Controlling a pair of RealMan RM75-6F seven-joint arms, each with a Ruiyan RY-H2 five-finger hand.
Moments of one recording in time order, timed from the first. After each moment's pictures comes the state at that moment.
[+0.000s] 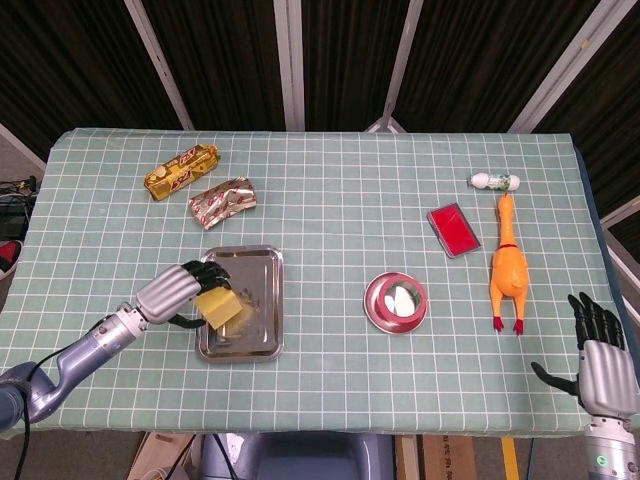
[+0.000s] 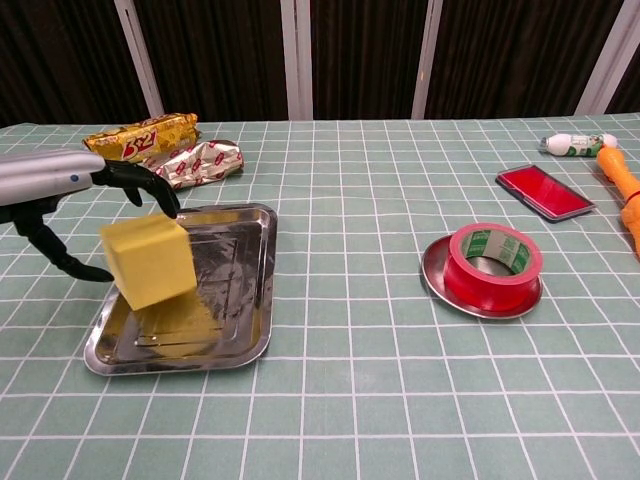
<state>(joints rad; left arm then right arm) -0.72 -1.48 0.17 -1.00 1.74 1.26 -0.48 0.01 -1.19 0.09 -1.75 -1.35 1.53 -0.06</state>
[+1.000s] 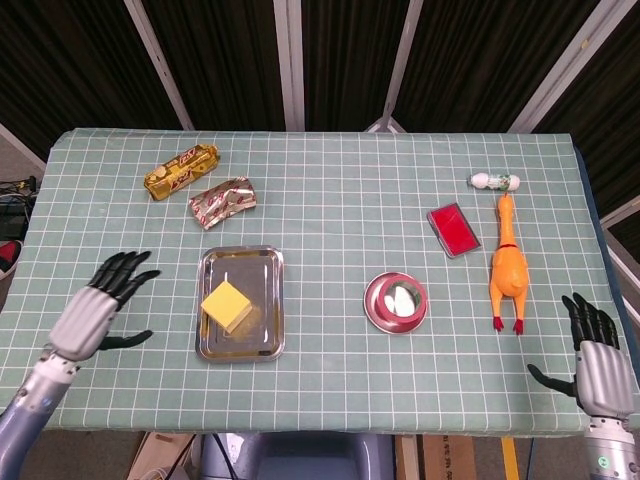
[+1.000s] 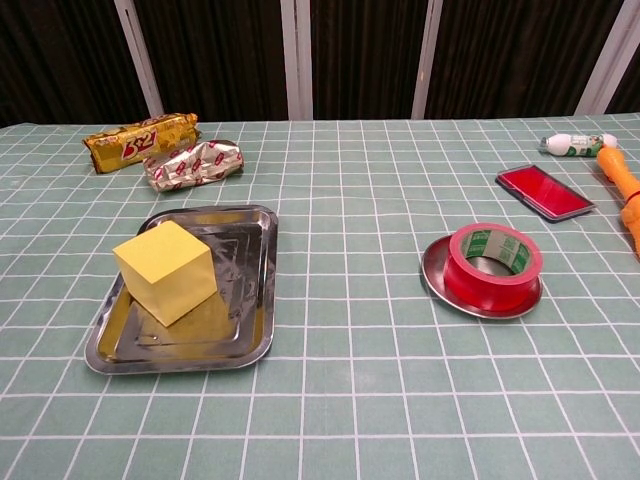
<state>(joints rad) -0.36 -1.22 0.14 -1.50 1.61 1.61 -0.15 0.02 -1.17 0.09 -1.74 -1.39 1.50 -0.03</state>
